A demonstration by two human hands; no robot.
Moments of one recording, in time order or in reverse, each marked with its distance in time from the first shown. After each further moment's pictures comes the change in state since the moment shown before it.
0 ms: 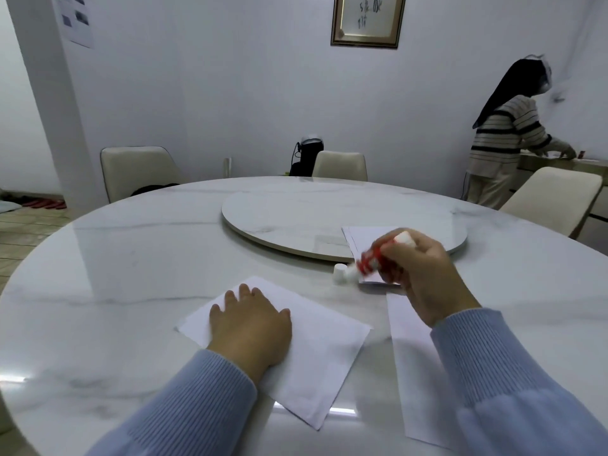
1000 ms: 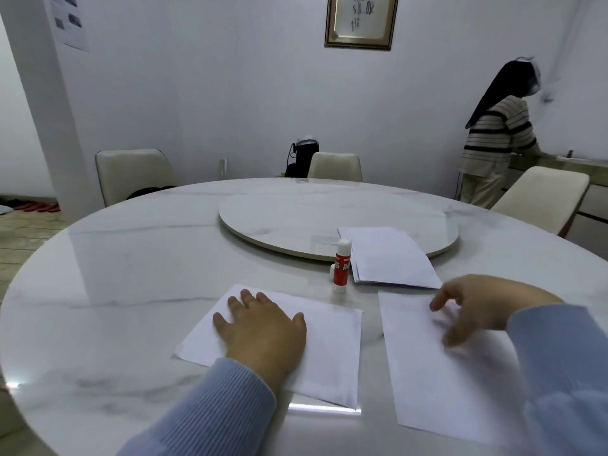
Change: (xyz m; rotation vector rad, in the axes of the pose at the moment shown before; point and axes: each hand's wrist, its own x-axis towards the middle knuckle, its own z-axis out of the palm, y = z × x) left_hand -0.017 0.017 0.004 -0.037 0.008 -0.080; right_hand -0.019 -0.037 -0.069 -1.436 -0.266 0.705
